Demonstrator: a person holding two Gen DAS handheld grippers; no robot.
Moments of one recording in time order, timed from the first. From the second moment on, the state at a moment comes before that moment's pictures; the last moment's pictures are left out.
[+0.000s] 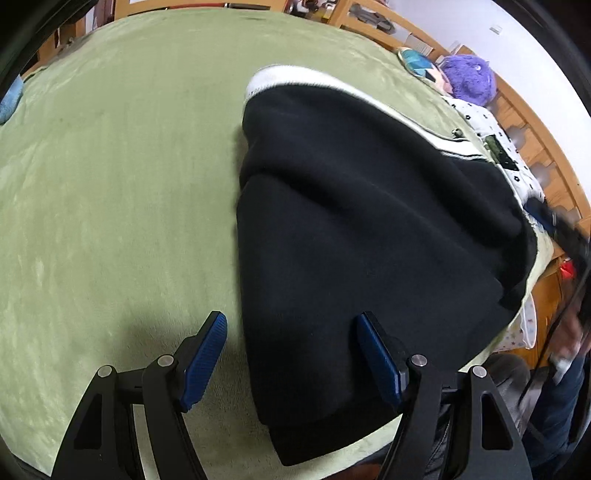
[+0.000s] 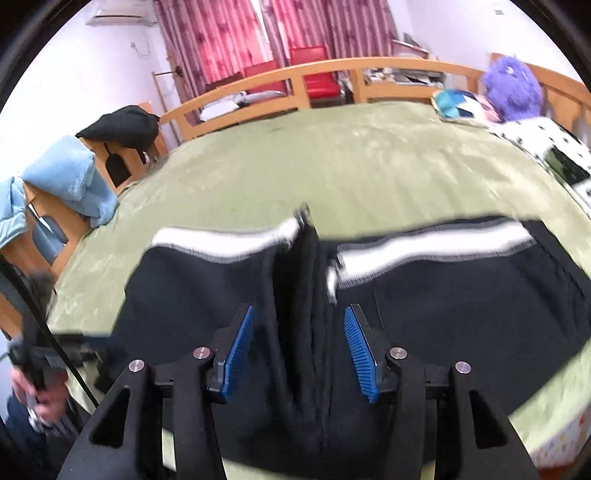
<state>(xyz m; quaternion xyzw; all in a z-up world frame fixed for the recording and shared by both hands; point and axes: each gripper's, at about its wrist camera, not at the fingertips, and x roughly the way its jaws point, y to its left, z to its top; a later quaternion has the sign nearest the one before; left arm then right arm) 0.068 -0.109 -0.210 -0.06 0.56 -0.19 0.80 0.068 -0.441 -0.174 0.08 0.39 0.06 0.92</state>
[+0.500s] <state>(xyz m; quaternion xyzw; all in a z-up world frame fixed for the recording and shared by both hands) 0.073 -0.108 -0.217 -0.09 0.58 -0.20 0.79 0.168 -0.457 -0.237 0.13 0.46 0.05 0.87</state>
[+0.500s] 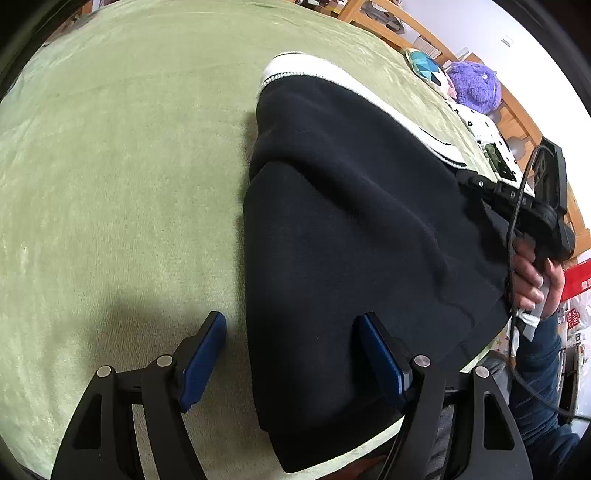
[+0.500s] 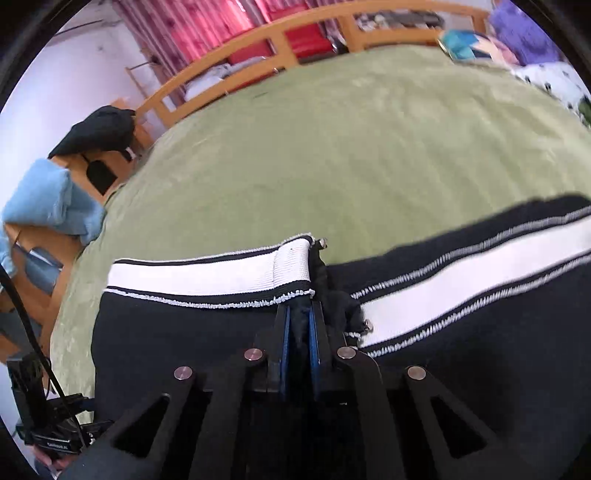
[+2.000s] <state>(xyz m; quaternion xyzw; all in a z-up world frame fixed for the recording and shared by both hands) 0.043 0.000 -0.179 -0.13 0.51 -0.16 0.83 -0.018 -0.313 -0.188 -0.11 0.39 -0.01 0.91</state>
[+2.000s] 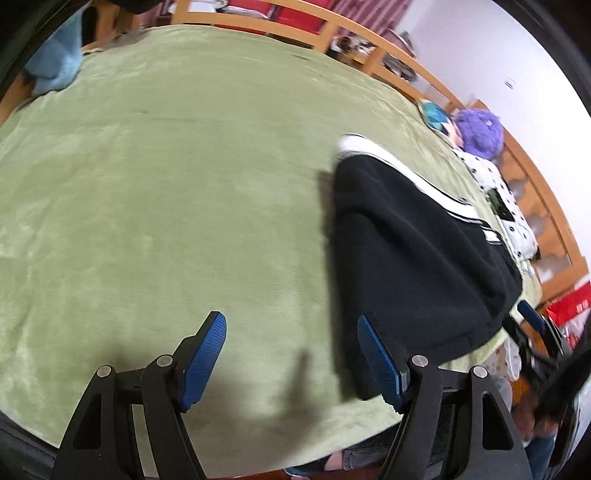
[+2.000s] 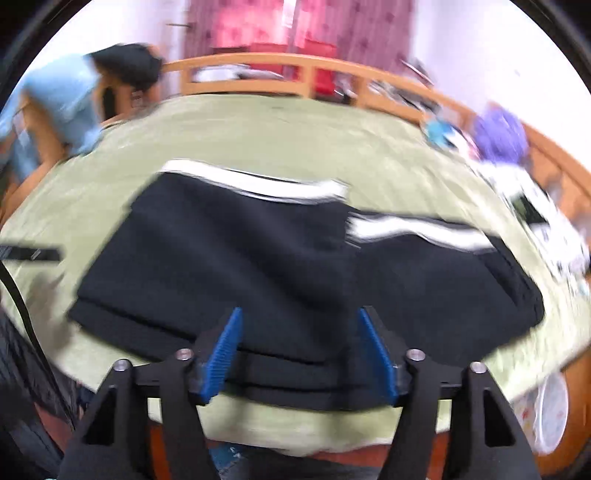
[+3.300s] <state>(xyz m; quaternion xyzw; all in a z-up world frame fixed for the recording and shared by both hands) 0.062 -0.109 -0.146 -0.19 0.49 -0.25 0.81 -0.034 -0.564 -0.208 0.15 0.41 -0.19 0.88</state>
